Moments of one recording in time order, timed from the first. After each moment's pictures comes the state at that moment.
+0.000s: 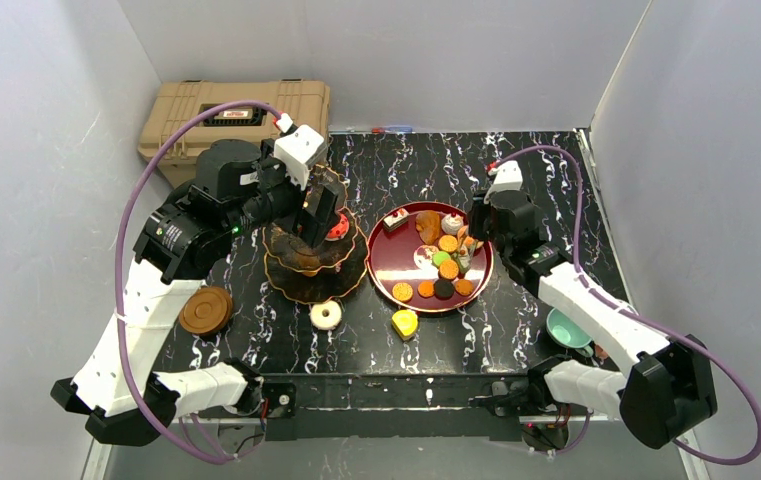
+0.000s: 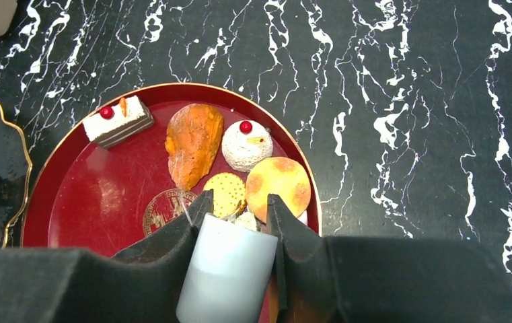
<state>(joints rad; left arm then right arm) -0.60 1.15 1.68 -1.00 0.11 0.12 0.51 1.13 0.79 -0.08 0.28 0.21</state>
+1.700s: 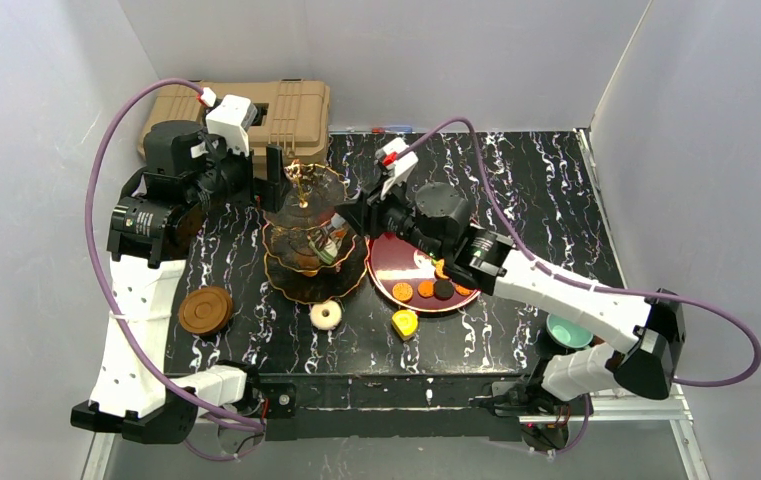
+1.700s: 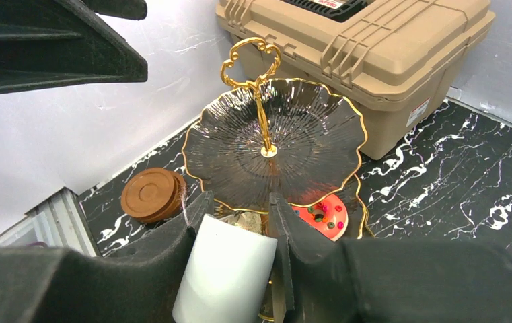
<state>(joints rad) -0.21 1.17 1.73 -1.04 0.19 0.03 1.06 1.35 1.25 0.08 0.11 0.23</state>
